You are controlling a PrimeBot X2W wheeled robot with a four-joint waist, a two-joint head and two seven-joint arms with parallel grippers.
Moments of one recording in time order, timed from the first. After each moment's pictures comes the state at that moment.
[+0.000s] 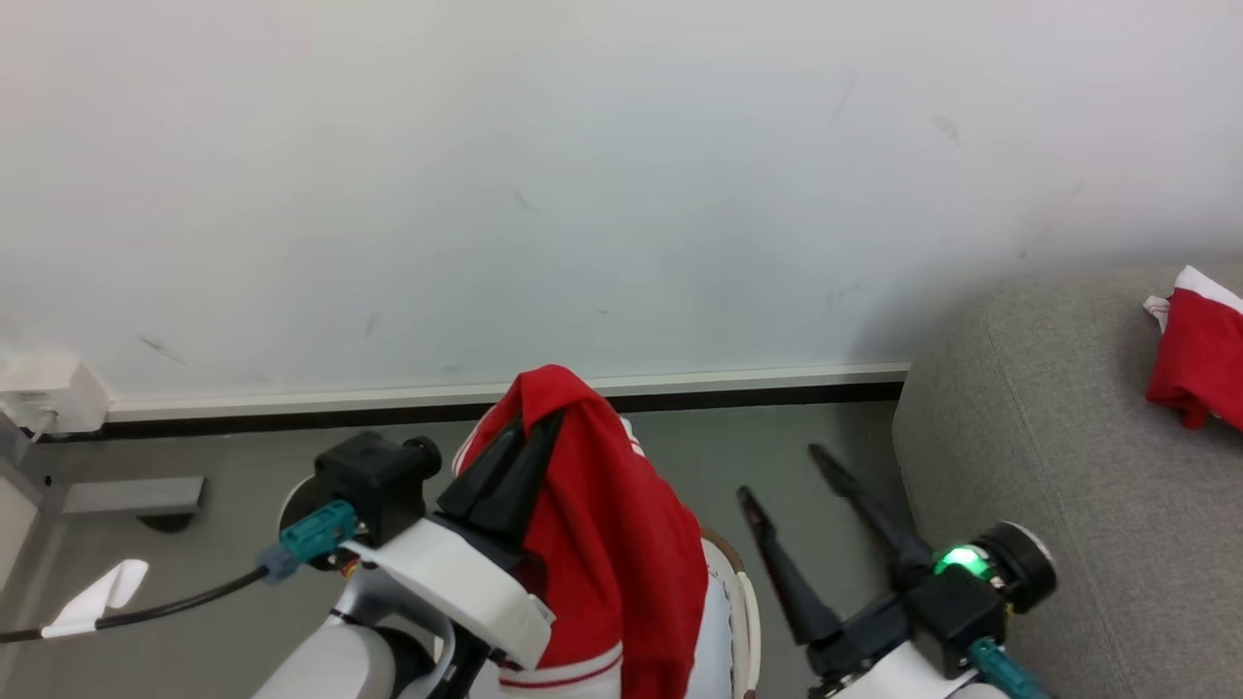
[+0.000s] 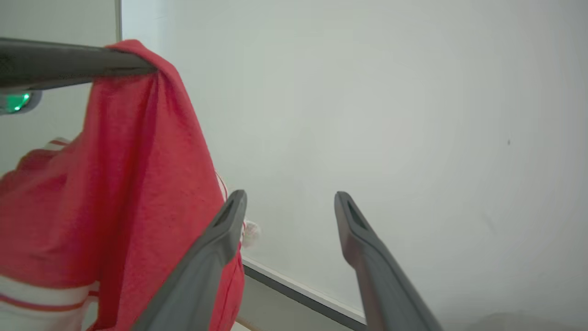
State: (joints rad) left arm -0.34 0.34 -0.53 -0.14 -0.53 0.11 0.02; right arm -0.23 -0.05 0.39 0.19 0.11 0.13 -0.26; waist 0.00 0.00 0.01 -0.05
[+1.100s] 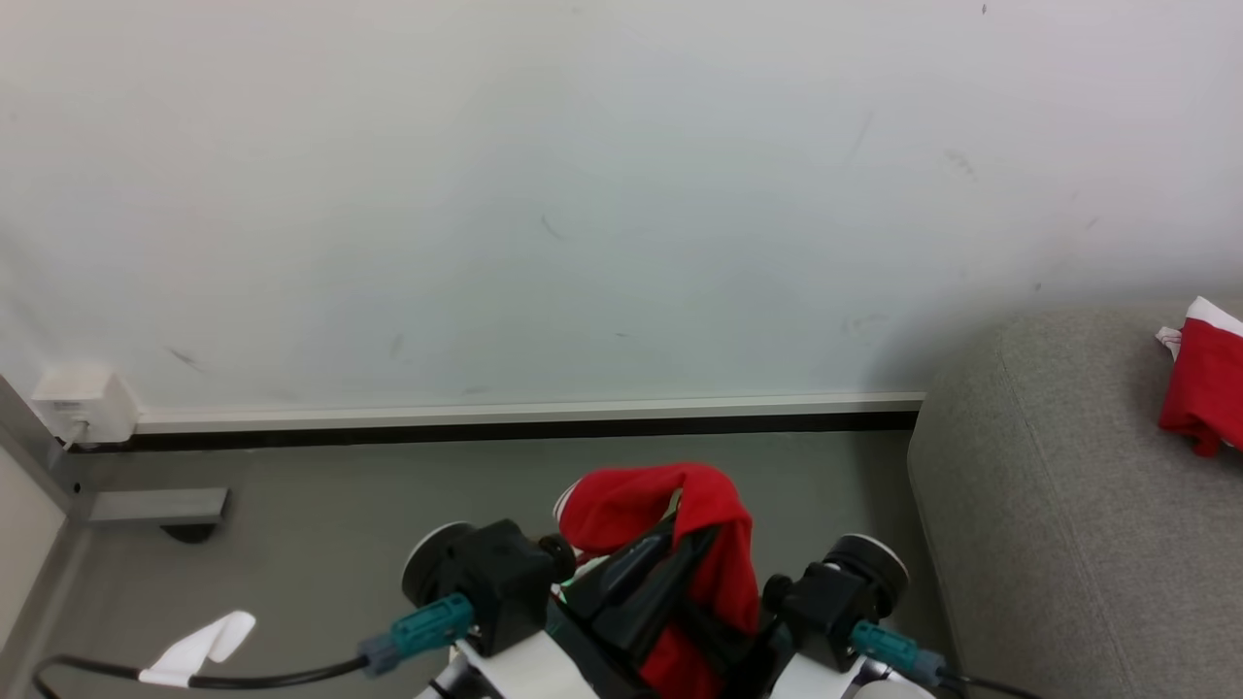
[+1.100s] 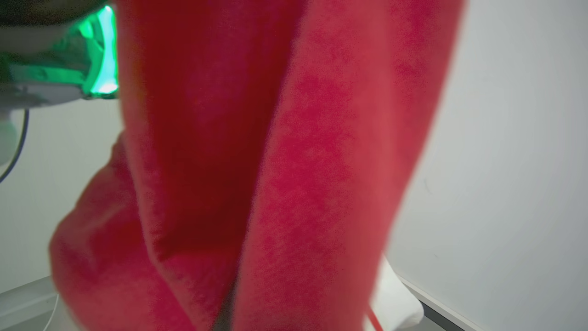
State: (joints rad) left arm -0.29 0.33 -0.70 -0.33 -0.53 0.05 0.09; right arm -0.47 -0.13 0.93 0.35 0.52 0.13 -0.26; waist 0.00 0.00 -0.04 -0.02
